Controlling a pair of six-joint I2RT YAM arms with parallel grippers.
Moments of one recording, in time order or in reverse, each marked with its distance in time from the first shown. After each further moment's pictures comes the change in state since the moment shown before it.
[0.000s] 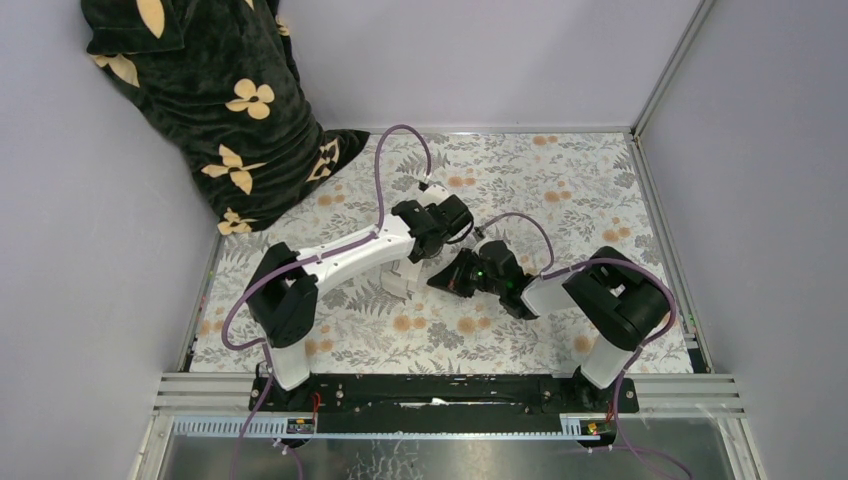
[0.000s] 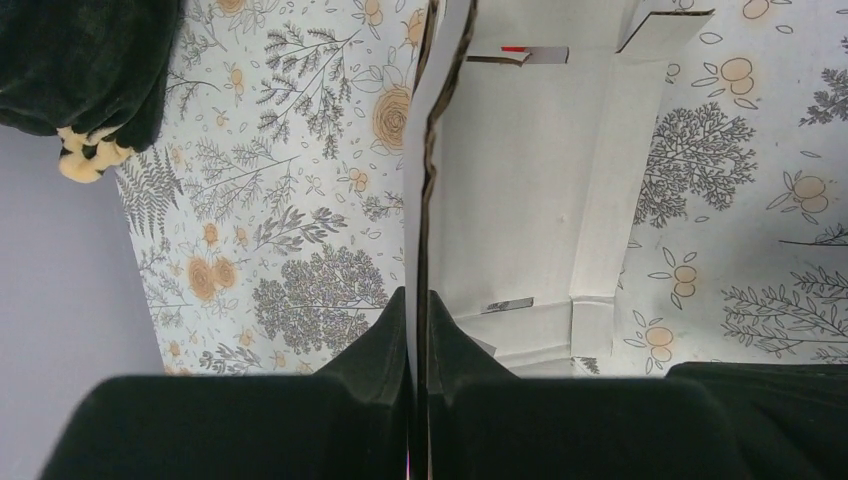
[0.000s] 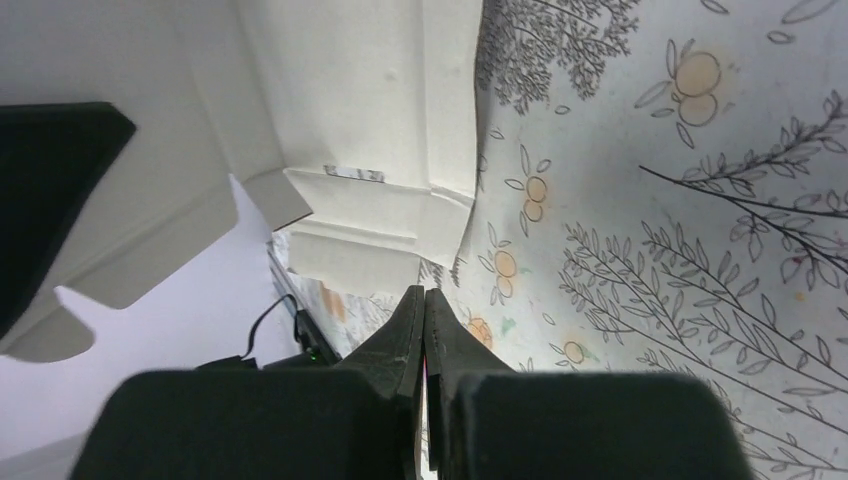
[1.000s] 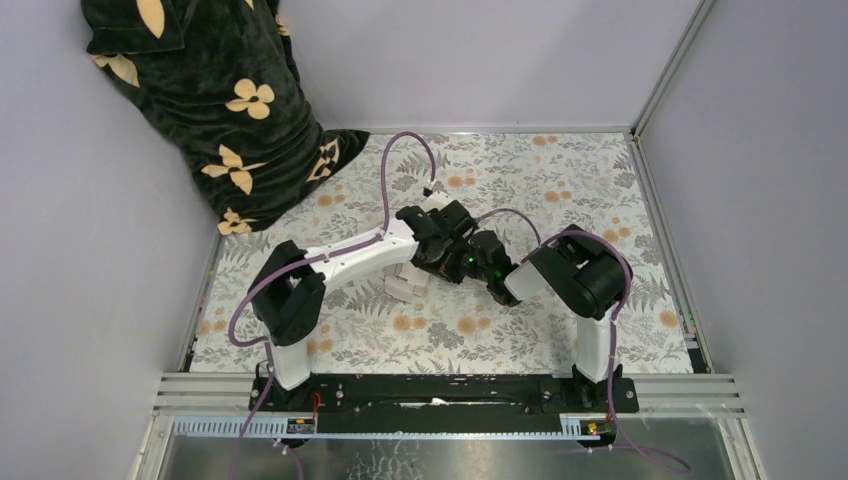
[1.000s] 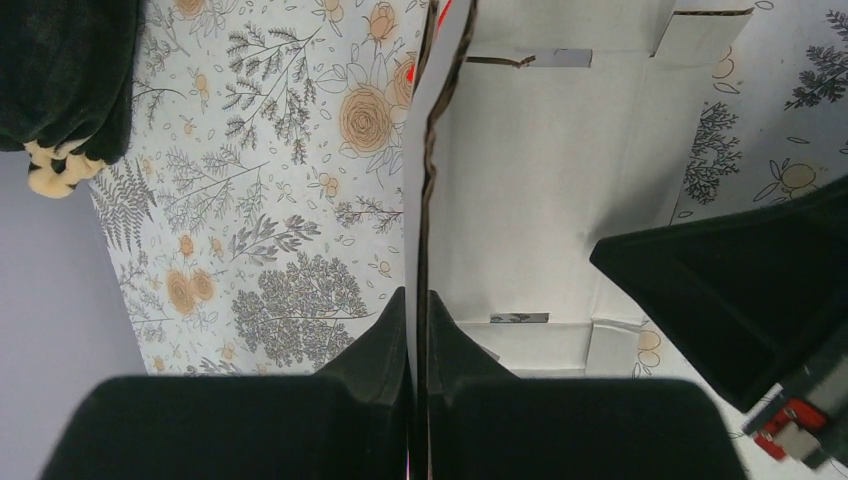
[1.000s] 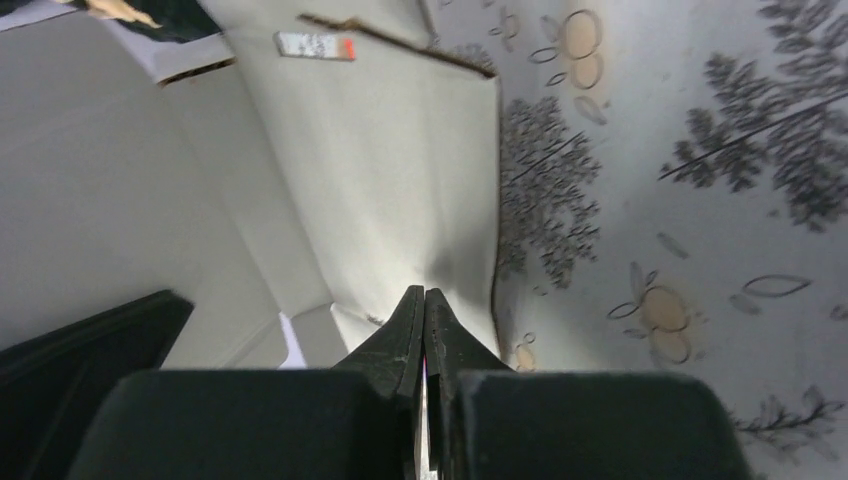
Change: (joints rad) left arm 0.006 0.013 -0.051 0.078 0.029 0.031; right arm -0.057 0.251 0.123 0.209 -0.007 0.144
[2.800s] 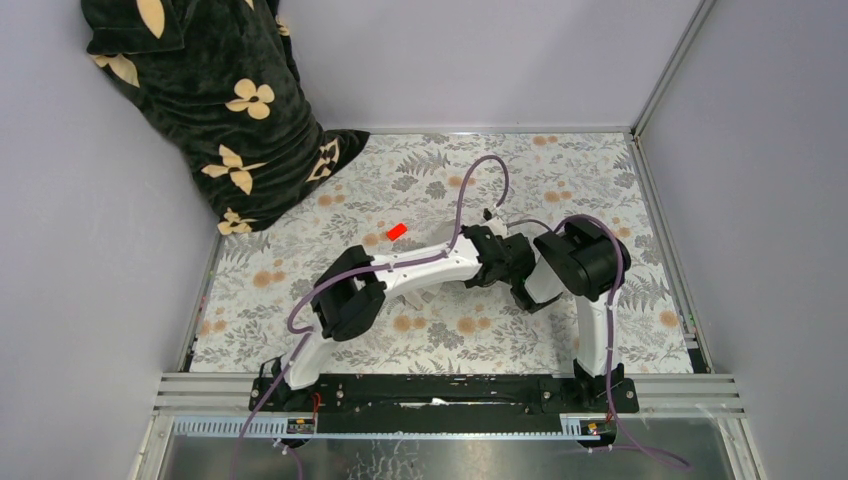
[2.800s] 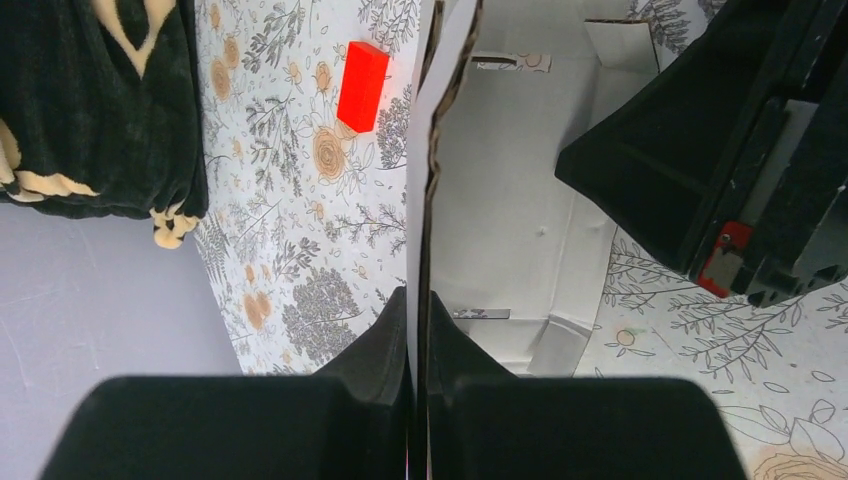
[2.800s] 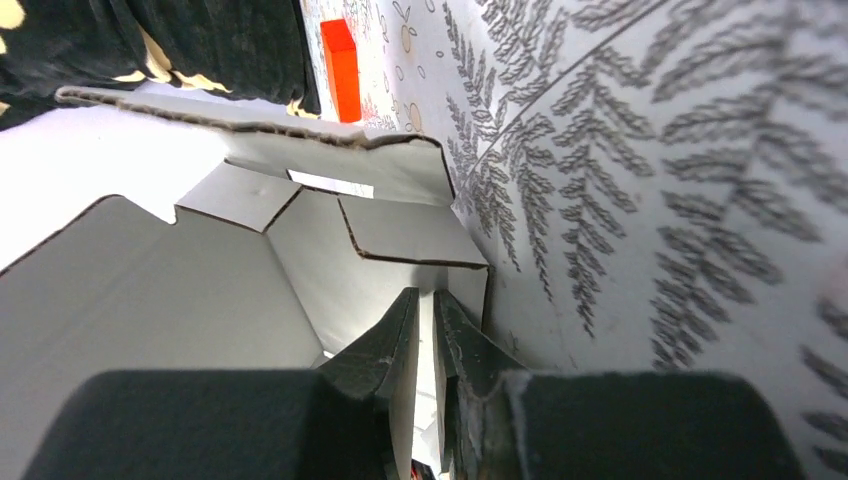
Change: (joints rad) left arm -0.204 0.315 0.369 -0.253 -0.138 0.002; right arm -0.178 0.125 -0.118 0.293 -0.140 0.104
